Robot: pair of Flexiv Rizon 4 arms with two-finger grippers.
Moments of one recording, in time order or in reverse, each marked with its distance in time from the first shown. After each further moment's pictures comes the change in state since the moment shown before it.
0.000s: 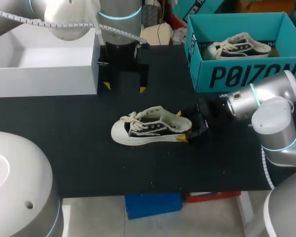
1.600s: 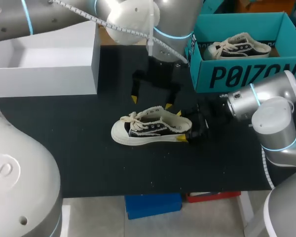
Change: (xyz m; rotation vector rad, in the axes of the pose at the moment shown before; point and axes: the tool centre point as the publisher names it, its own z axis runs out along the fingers) left arm 0.079 0.003 0.050 -0.132 -0.169 -0.014; right arm 0.000 0.000 0.000 0.000 0.000 0.000
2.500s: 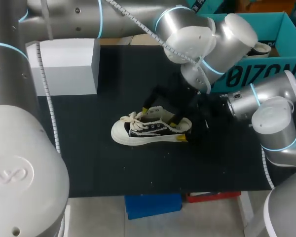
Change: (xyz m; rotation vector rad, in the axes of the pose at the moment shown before) left arm 0.023 0.001 0.061 -0.078 -0.362 0.008; right arm 0.000 0.000 0.000 0.000 0.000 0.000
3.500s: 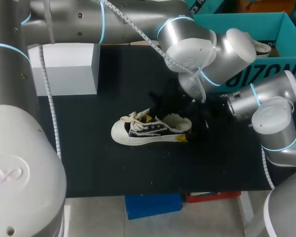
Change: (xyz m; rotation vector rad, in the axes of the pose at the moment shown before) left arm -0.011 0.000 0.018 0.041 -0.078 0.050; right arm 0.000 0.000 0.000 0.000 0.000 0.000
